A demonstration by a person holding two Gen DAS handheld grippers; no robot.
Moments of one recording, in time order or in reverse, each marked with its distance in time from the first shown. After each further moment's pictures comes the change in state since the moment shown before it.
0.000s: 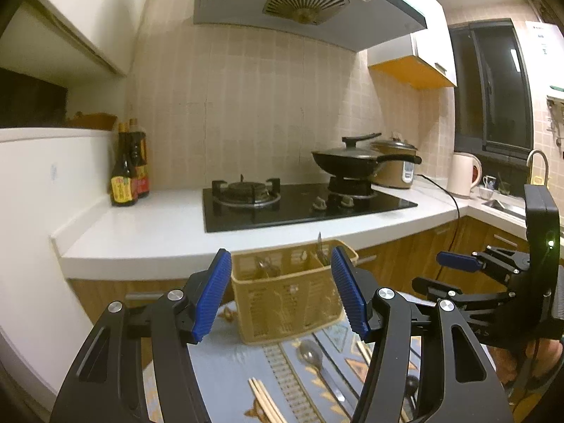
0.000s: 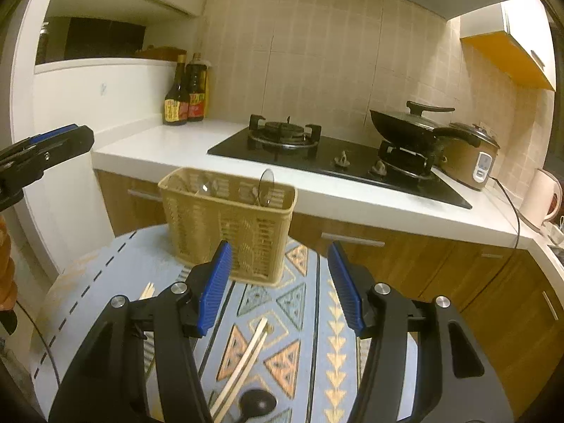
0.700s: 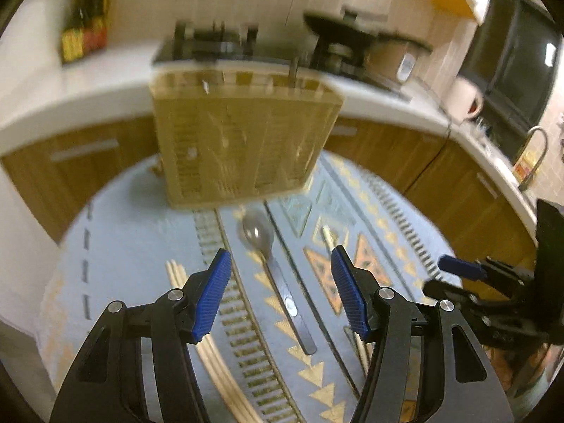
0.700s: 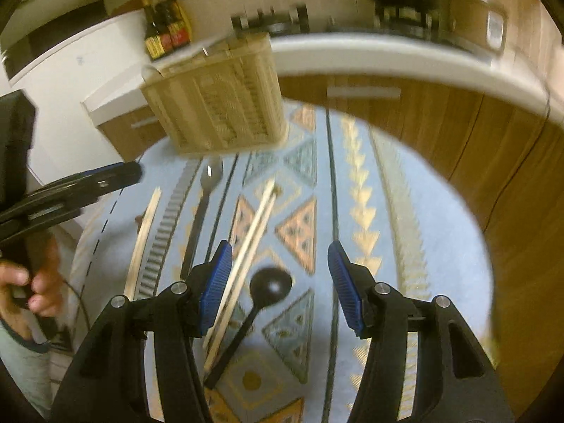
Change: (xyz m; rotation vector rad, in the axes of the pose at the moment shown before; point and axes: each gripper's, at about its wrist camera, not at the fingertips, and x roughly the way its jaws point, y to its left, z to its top) left arm 0.107 -0.014 -0.085 -0.166 0.580 -0.143; right arm 0.030 -0.046 -0.090 0.275 0.426 0.192
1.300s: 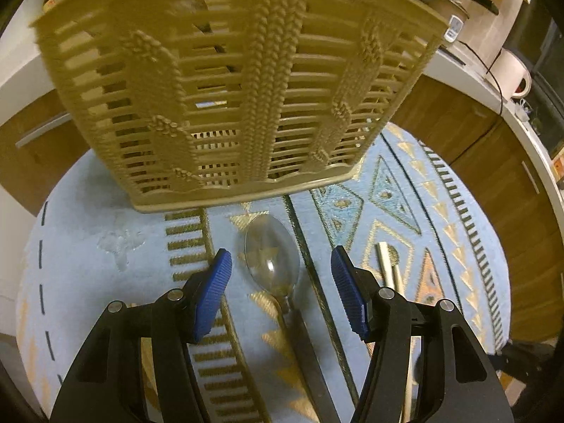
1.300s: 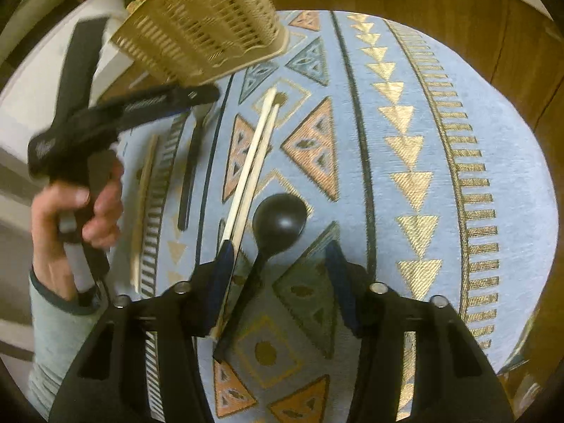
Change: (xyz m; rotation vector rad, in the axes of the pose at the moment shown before) left arm 0.108 0.006 0.031 -0.032 0.176 0.106; right arm 0.052 -0.009 -0.021 0.104 0.278 0.139
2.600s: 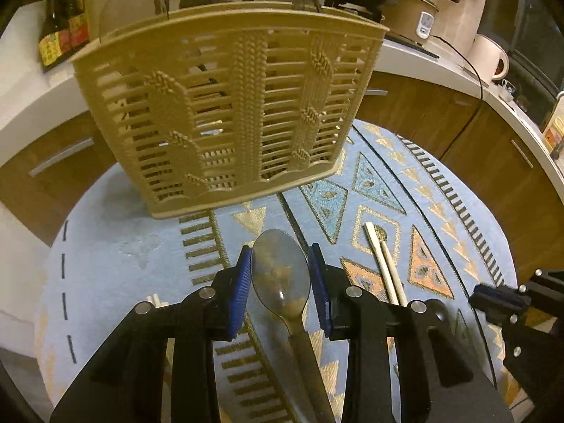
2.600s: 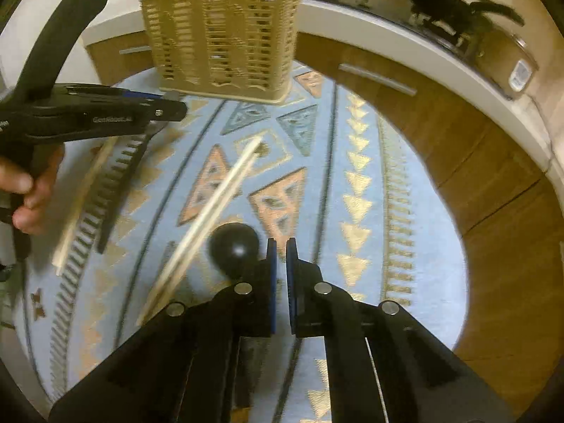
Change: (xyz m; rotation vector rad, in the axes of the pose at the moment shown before) left arm -0.057 -0.007 -0.034 0.118 -0.100 0.013; right arm -0.012 0.032 0.010 -0.320 -0.149 -0.300
